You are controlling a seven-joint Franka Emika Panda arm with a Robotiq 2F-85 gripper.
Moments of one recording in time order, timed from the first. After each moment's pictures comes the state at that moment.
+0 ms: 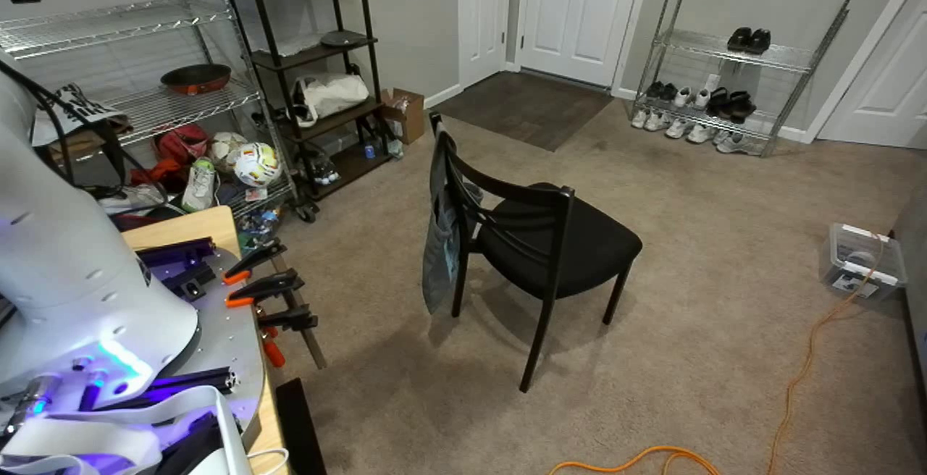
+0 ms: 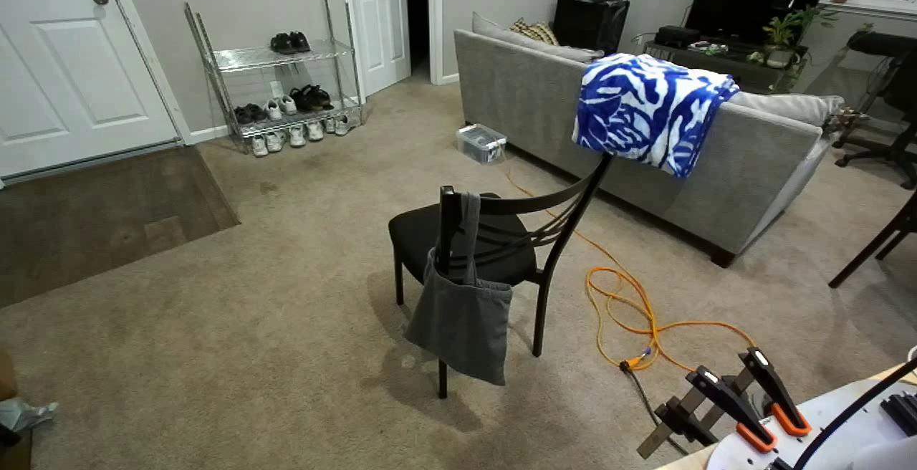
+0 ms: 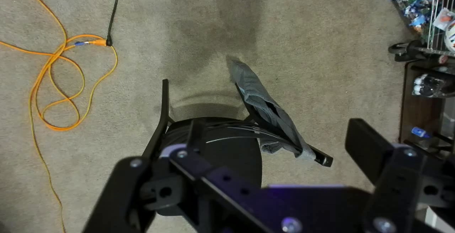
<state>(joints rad) 0.06 -0.39 -0.15 -2.12 0.12 1.68 -0.29</state>
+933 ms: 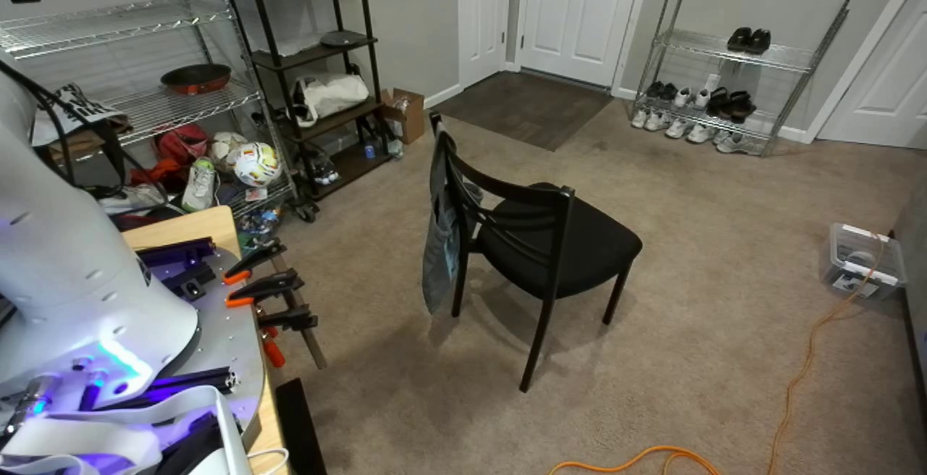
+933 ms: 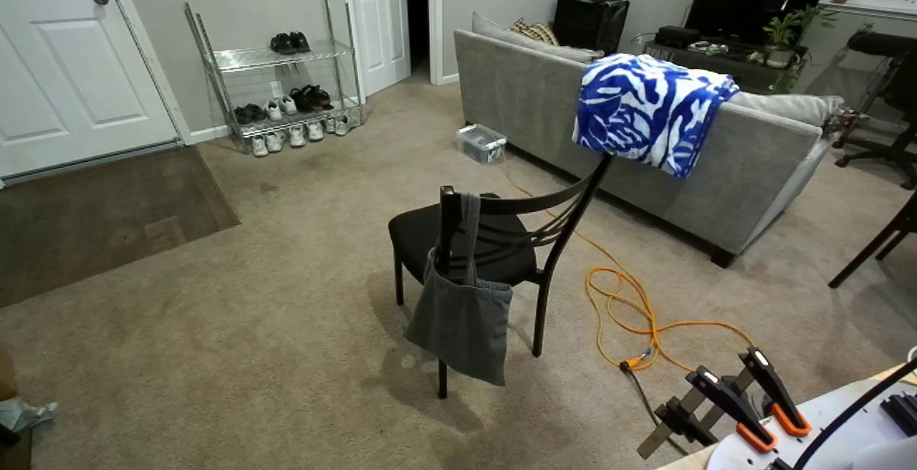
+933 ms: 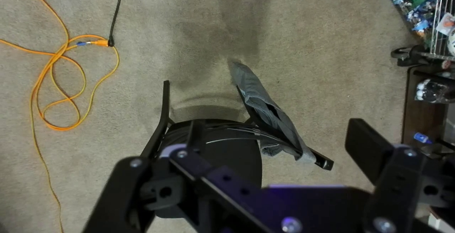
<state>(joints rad) 0.05 -0.37 -0.13 -2.11 0.12 1.68 -0.29</state>
